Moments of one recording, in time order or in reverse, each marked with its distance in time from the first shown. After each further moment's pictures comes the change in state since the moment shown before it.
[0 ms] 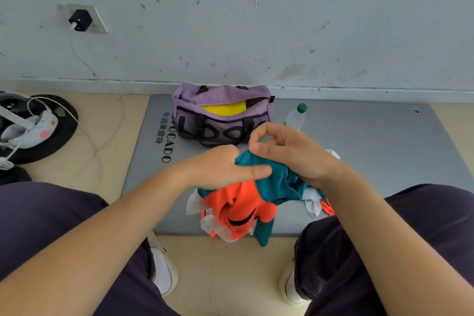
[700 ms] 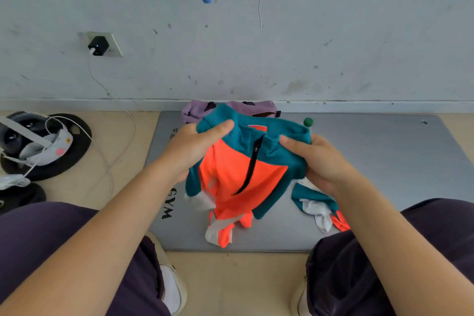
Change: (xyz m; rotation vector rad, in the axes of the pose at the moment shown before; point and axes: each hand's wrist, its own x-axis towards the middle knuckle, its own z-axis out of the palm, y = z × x) left_hand 0.000 -0.022 -0.048 -0.611 0.555 -0.142; right_hand 0.005 0.009 -0.020 0.363 0.316 0.078
